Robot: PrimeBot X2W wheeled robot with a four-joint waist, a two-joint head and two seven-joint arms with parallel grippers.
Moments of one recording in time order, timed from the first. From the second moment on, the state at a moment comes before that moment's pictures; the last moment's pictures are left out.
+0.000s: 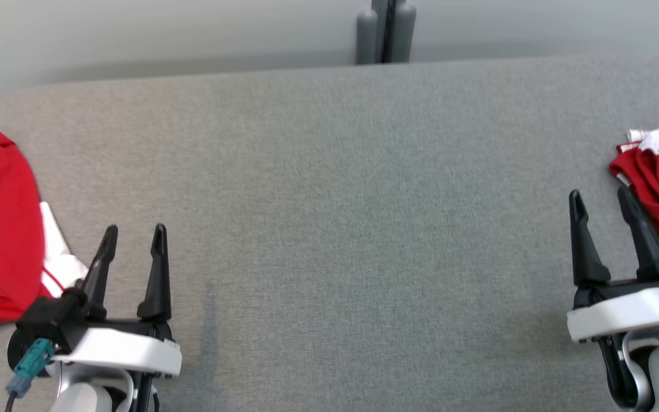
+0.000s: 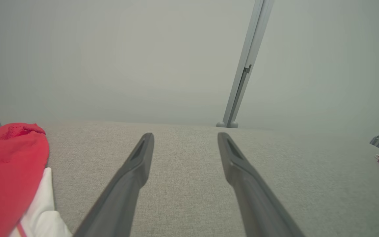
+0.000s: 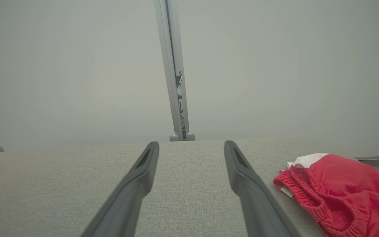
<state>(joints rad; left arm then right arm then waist) -0.10 0.19 -0.13 0.08 -0.40 0.04 -0.22 -0.19 -0.10 -0.03 0.12 0.23 0.13 -0.17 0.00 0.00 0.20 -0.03</state>
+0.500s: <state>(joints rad) 0.05 0.21 -0.16 0.07 -0.41 0.05 -0.17 -0.02 -0.09 -0.05 0.04 0.22 0.13 -0.08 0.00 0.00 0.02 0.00</state>
